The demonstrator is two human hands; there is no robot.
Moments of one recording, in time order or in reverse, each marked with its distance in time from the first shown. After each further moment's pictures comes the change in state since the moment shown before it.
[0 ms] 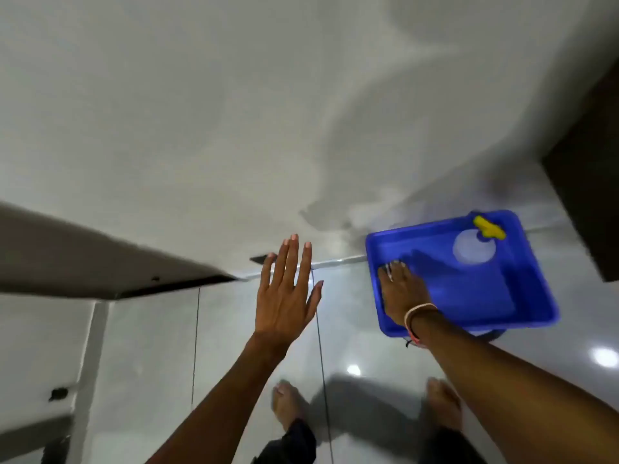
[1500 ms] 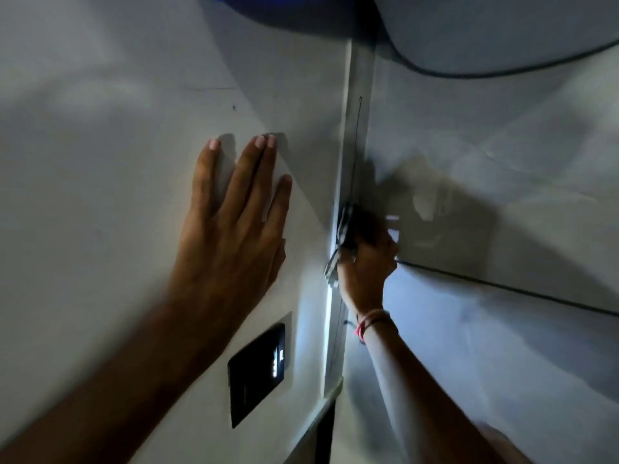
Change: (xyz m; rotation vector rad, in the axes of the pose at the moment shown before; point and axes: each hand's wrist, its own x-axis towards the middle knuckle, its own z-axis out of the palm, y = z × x) left_hand 0.170 -0.085 0.385 1.035 0.241 1.431; right_hand 0.444 -0.259 0.332 1.826 0.960 1.193
